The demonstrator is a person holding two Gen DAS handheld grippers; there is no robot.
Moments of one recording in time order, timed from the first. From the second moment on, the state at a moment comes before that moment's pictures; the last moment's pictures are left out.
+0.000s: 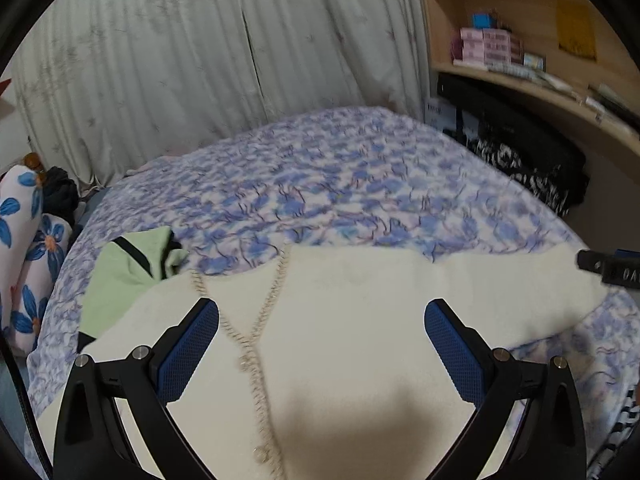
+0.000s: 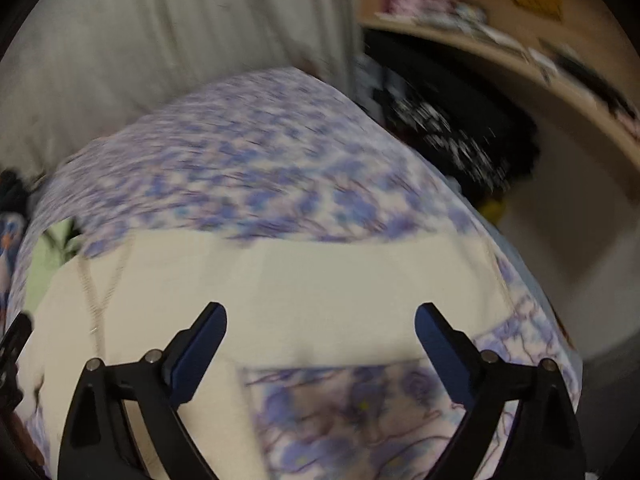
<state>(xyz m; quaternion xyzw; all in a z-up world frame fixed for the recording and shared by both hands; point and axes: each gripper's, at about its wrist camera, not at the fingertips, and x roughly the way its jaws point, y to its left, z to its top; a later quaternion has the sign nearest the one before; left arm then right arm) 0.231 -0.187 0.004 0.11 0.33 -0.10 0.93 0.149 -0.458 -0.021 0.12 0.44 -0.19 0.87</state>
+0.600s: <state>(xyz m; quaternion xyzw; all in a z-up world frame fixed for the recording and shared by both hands) 0.286 -0.244 -0.112 0.11 0.40 -0.09 0.91 0.124 -0.616 -0.150 0.37 0.46 -0.26 0.76</state>
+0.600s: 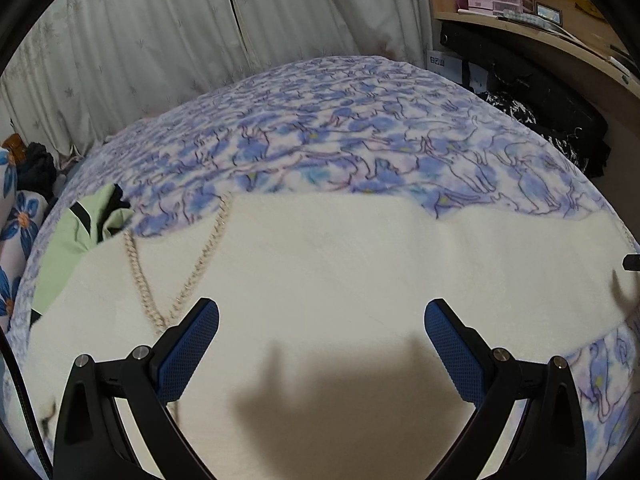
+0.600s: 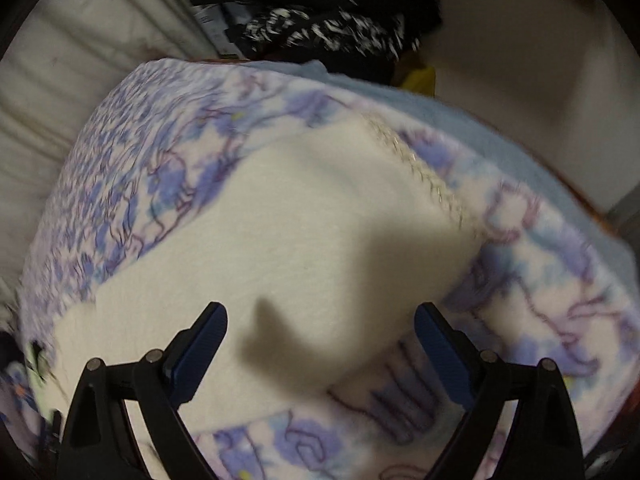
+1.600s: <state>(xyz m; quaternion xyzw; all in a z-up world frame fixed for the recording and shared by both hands) 0.246 -0.136 -0.091 0.03 0.42 -0.09 0.90 0.179 -0.323 -0.083 -0.07 0.40 -0.04 0.91</state>
